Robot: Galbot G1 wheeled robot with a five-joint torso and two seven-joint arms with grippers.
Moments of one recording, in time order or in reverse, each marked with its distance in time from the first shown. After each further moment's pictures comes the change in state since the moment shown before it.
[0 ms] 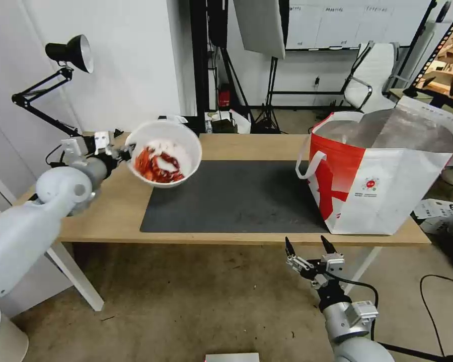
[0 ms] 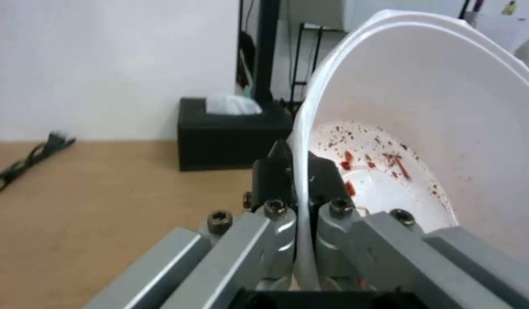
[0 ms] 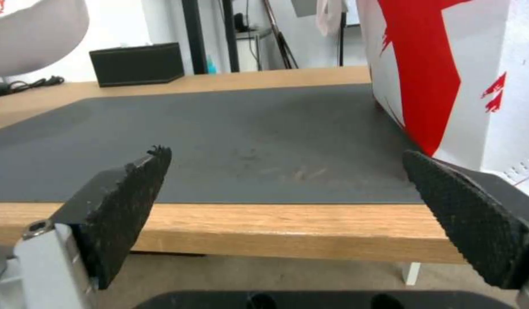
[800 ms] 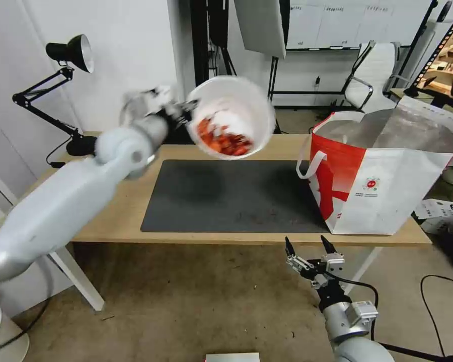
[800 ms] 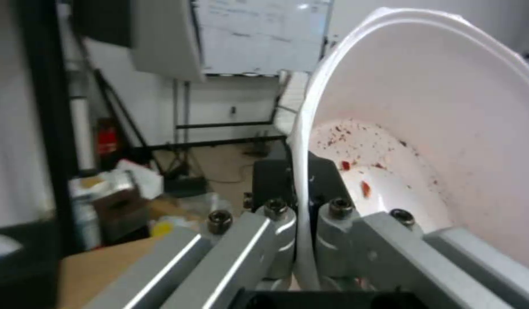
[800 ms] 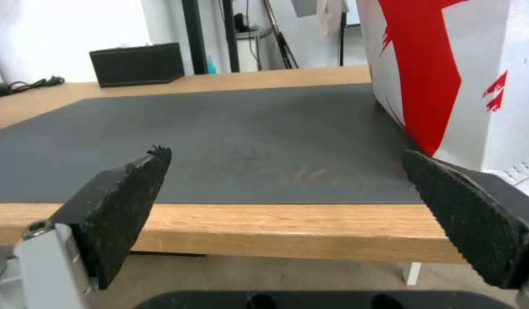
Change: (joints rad) left arm -0.540 -0.311 0.374 0.048 -0.195 0.061 -0.142; right arm 0.000 0.000 0.000 0.000 0.000 0.000 0.000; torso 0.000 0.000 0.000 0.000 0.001
